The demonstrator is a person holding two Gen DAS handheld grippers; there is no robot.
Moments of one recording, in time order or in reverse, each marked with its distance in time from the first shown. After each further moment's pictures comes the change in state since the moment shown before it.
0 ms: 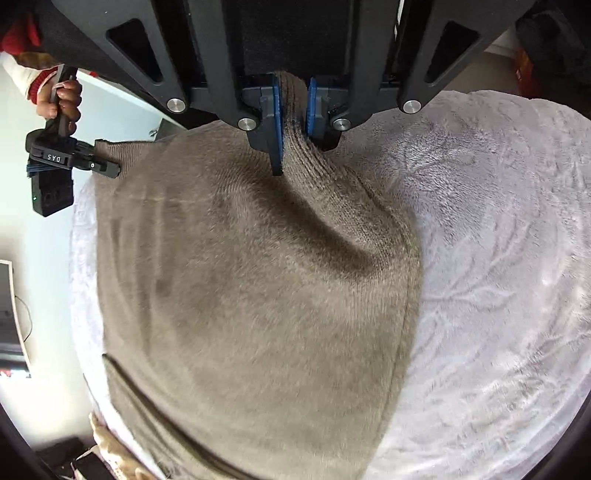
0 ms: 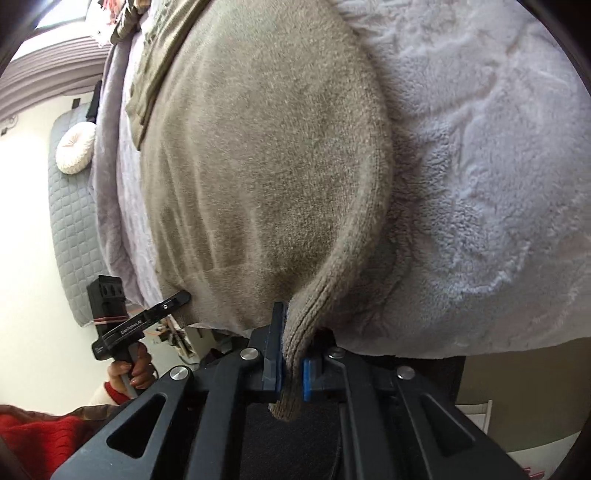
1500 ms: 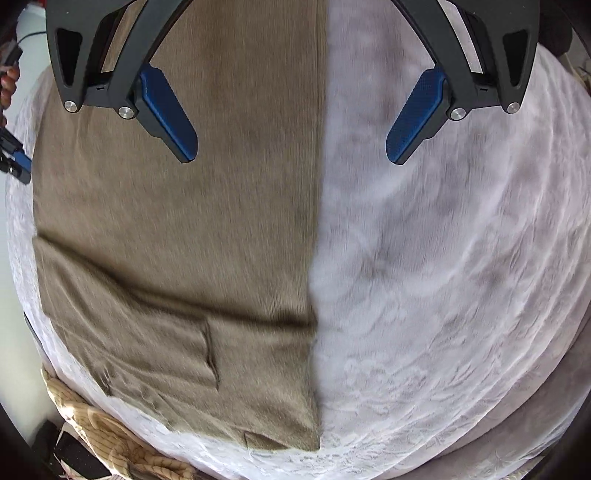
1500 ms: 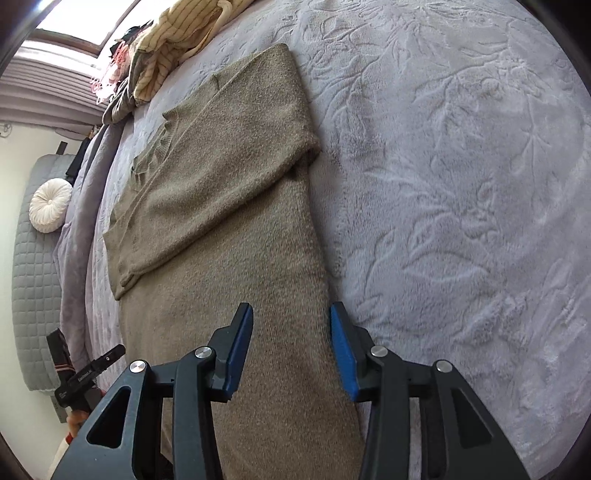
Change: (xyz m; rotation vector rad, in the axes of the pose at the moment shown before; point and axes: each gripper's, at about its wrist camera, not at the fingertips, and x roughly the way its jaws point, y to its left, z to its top) left arm -0.061 -0.005 0.213 0.006 -0.253 0.328; right arm -0.076 0.049 0.156 -0.098 -0.397 -0.239
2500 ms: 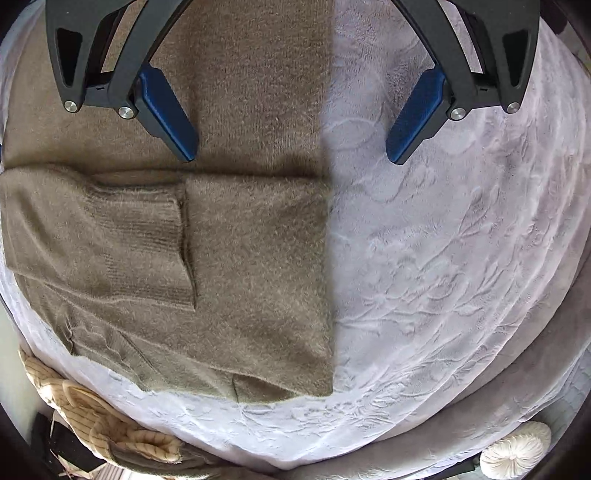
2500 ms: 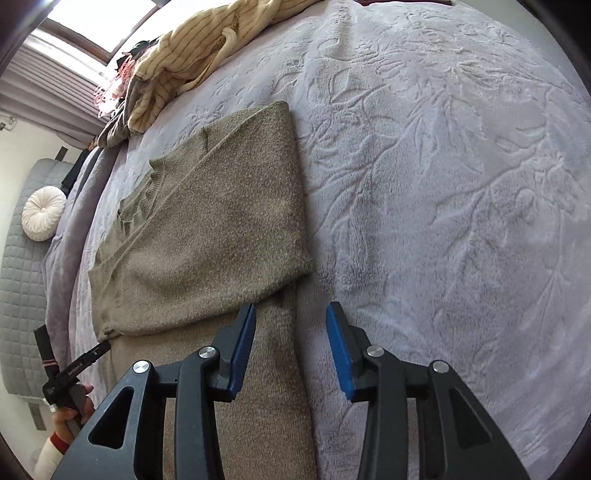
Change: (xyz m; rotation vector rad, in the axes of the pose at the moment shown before) left arm 0.036 -0.044 0.114 0.022 -0.161 0.117; right arm 0.012 -0.001 0.063 -0.066 -0.133 -0.046
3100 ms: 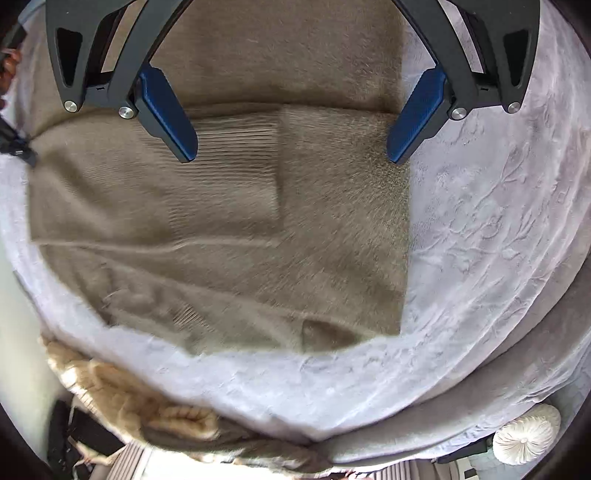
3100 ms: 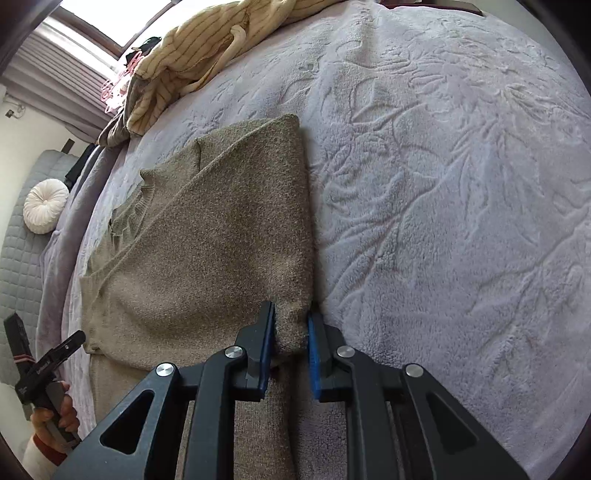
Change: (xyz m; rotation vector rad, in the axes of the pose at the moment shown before) left arm 0.000 -0.037 0.018 0.009 -0.077 -0.045; right arm 0.033 0.000 0.036 -0.070 -0.028 0.009
